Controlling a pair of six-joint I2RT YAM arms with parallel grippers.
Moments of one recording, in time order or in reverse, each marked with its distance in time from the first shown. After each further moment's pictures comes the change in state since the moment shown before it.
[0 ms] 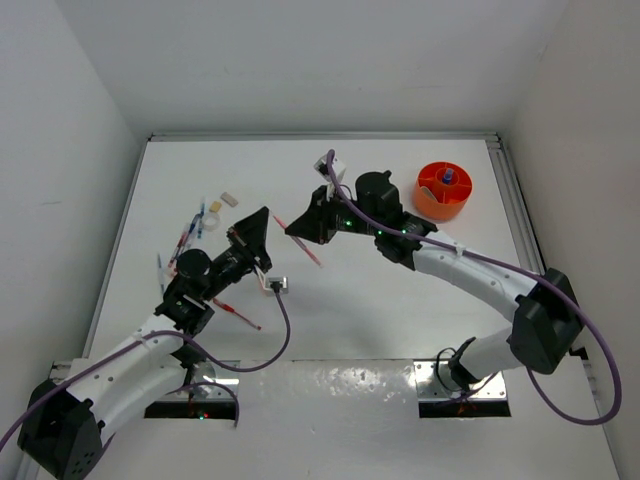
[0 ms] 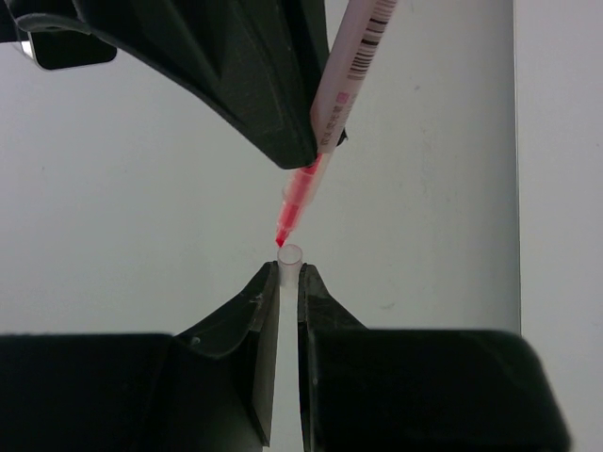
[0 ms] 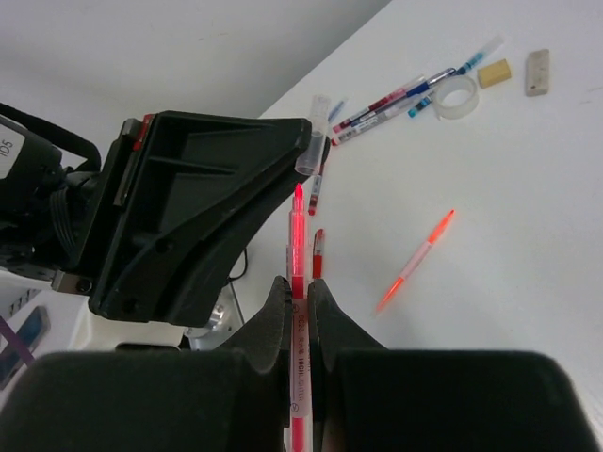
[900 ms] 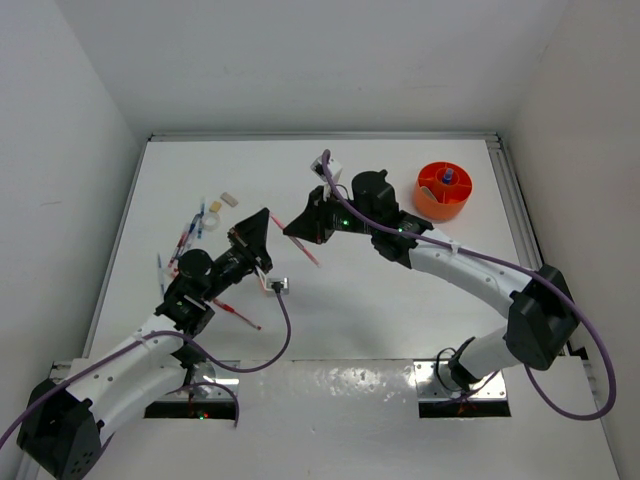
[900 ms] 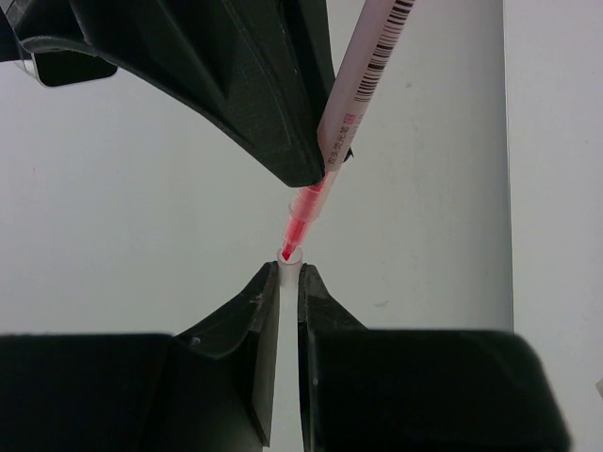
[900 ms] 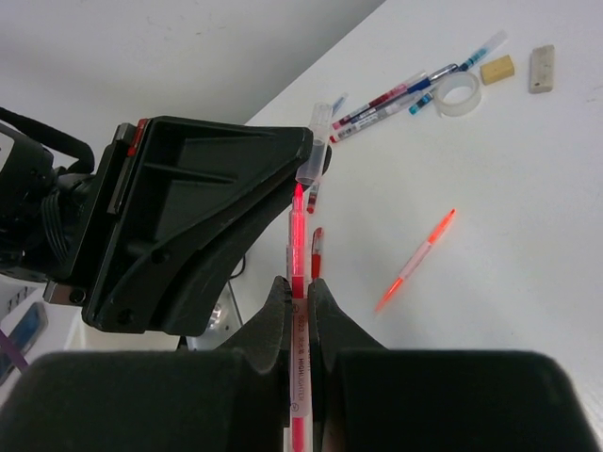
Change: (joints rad) left arm -0.011 0.000 0.000 -0.019 -0.019 0.003; right arm 0.006 0.029 0.018 0.006 -0.012 -0.006
